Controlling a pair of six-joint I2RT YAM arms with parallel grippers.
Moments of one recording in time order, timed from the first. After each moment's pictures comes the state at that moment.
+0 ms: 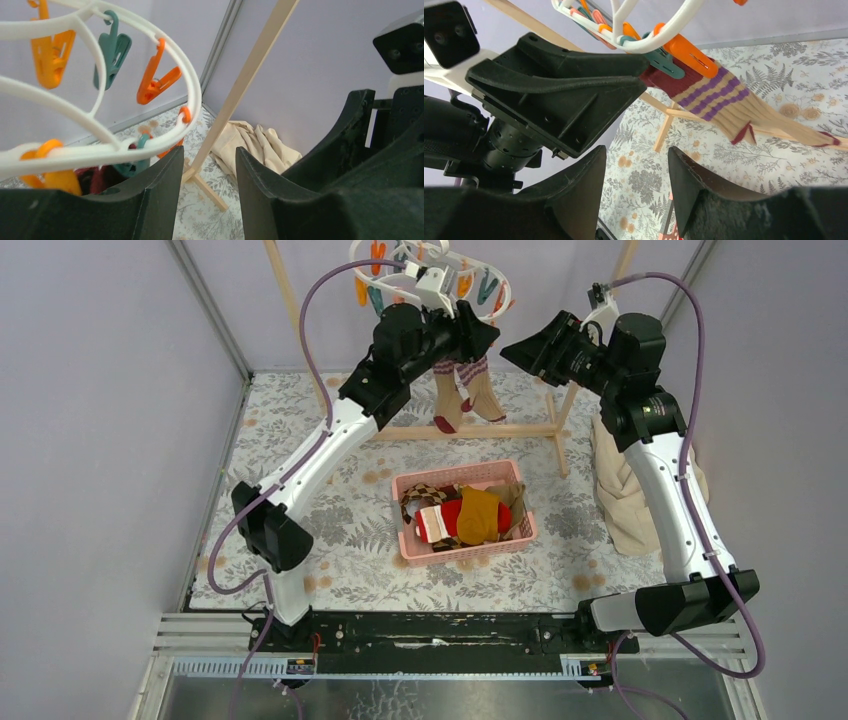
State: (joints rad) left arm -0.60 1.83 1.99 -0.08 0.15 -0.37; right arm 0.20 1.38 1.63 -0.38 -0.51 0.71
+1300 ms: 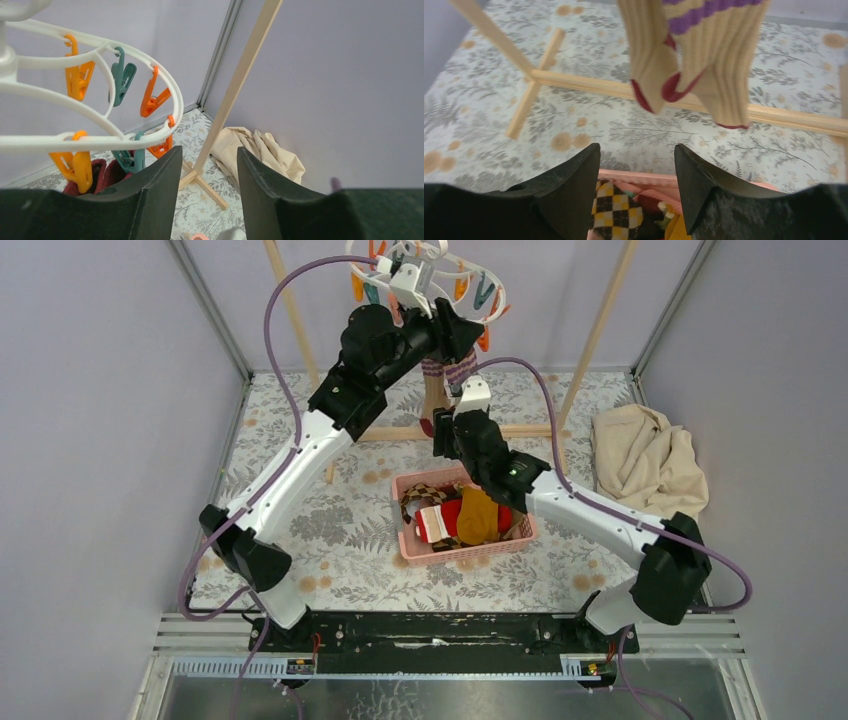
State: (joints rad) left arm -0.61 1.72 1.95 -0.11 0.15 -0.34; right arm 0.84 1.46 1.21 -0.10 0.46 0.30
